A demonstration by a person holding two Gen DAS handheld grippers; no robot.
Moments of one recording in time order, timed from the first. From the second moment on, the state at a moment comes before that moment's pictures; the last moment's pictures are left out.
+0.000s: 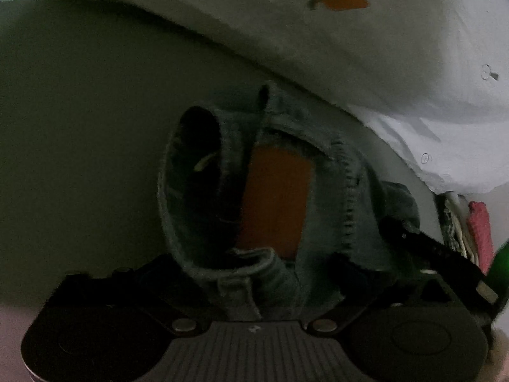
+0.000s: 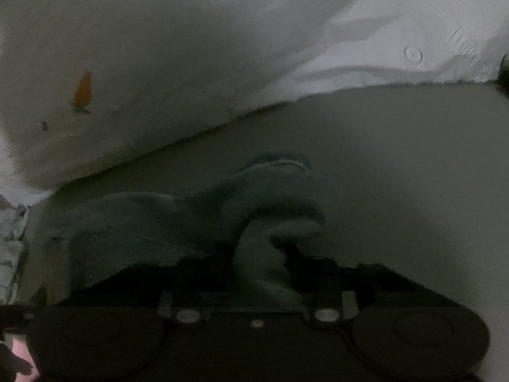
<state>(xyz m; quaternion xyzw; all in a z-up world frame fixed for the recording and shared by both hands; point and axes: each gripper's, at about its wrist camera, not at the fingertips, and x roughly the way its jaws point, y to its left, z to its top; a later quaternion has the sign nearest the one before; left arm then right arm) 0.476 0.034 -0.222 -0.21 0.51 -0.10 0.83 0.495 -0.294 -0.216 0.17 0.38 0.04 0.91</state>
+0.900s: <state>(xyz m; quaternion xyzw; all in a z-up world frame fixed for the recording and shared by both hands) 0.460 -0.102 -0.175 0.02 0.48 -0.13 0.86 0.333 -0.441 -0.163 0.26 0.30 -0.13 0.91</state>
